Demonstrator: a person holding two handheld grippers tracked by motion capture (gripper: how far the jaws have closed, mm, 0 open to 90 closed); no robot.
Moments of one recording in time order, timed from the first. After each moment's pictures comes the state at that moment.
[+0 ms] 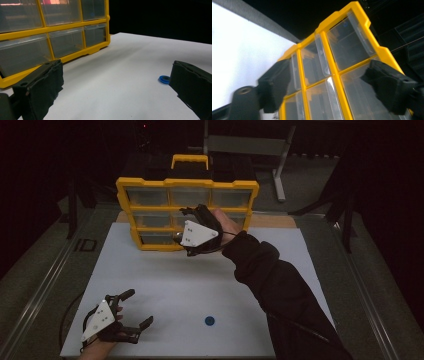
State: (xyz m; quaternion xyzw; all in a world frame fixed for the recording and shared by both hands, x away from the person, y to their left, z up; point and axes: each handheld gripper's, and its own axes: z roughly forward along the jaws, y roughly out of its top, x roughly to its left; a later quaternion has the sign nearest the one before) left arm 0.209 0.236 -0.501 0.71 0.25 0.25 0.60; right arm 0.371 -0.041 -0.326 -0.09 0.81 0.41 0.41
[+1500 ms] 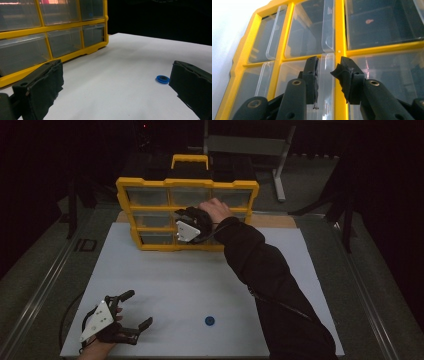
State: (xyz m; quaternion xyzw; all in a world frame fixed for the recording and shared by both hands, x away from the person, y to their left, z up) left arm 0.207 0.238 -0.502 0.71 0.25 0.24 0.61; right arm 0.452 -0.023 -0.380 -0.22 0.80 0.28 0.49
